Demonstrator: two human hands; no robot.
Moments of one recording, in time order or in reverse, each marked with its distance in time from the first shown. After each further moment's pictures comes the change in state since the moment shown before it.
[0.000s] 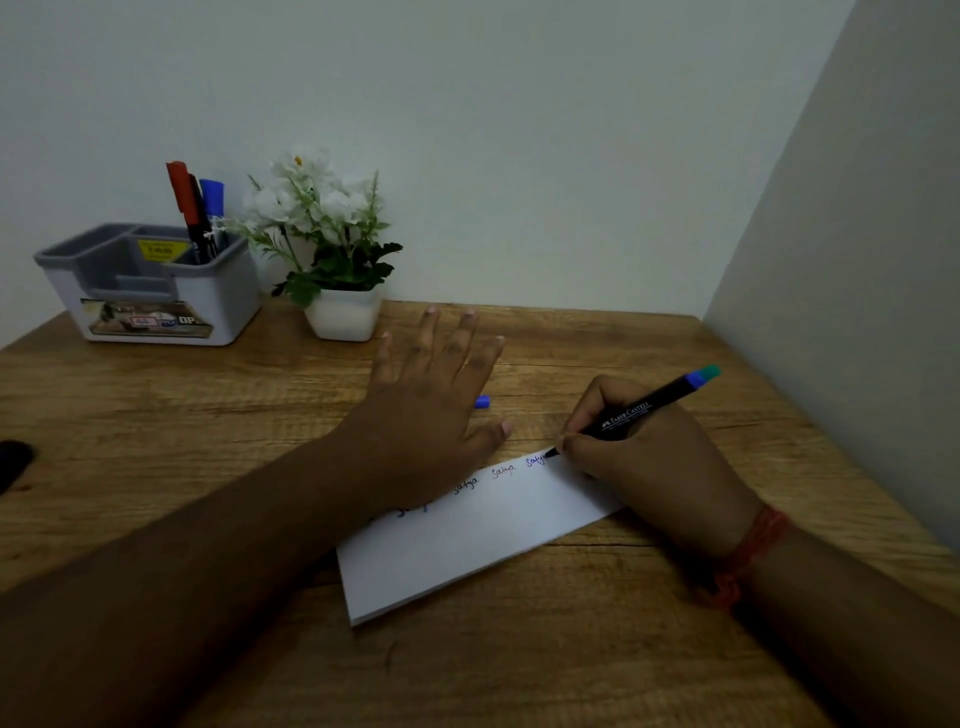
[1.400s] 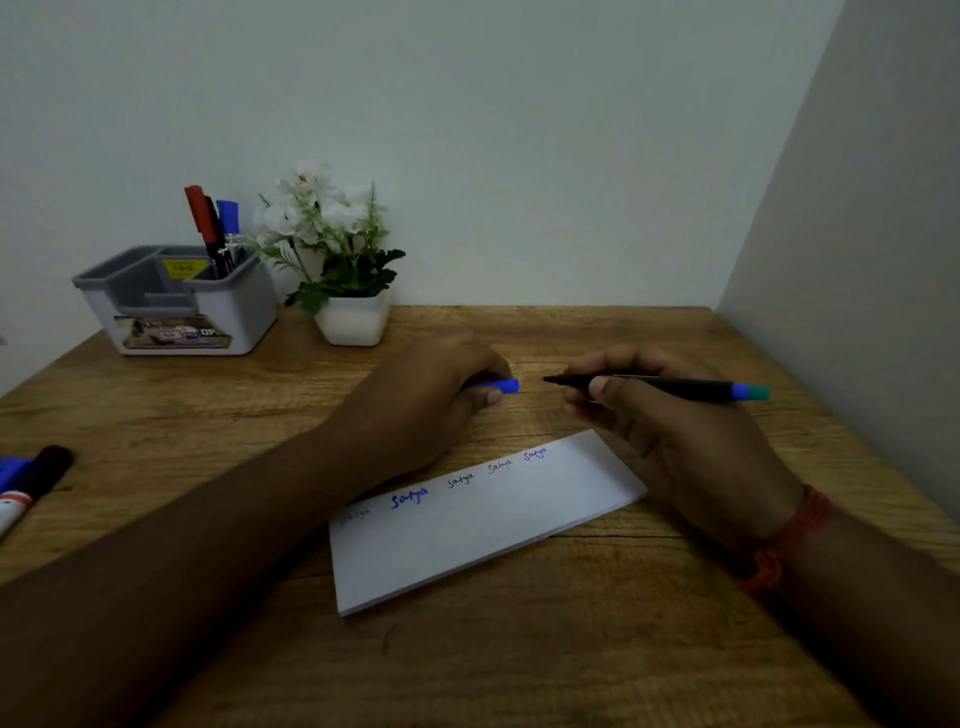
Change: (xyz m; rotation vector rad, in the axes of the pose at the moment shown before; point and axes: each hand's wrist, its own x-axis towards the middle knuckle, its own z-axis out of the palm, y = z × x) left_hand -0.001 0.004 -0.037 -0.409 0.204 0.171; right_hand 0.004 0.010 -0.014 0.658 -0.007 -0.036
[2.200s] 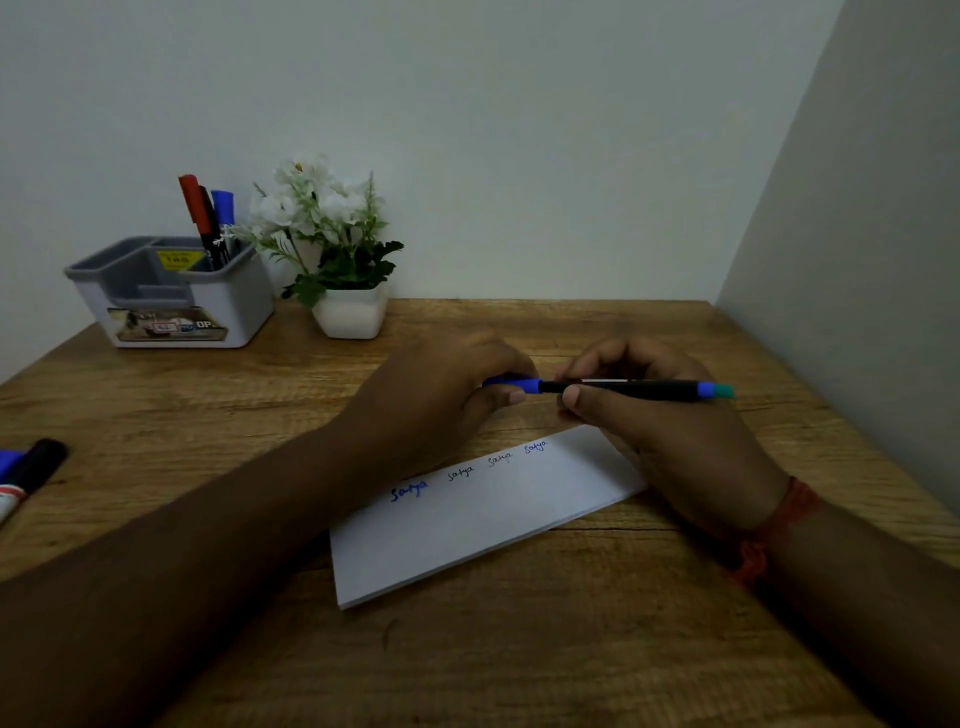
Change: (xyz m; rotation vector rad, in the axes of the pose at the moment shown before) left_hand 0.000 0.007 0.003 0.015 0.038 0.161; right_hand -0.003 -0.004 0.006 -0.205 -0.045 -0.057
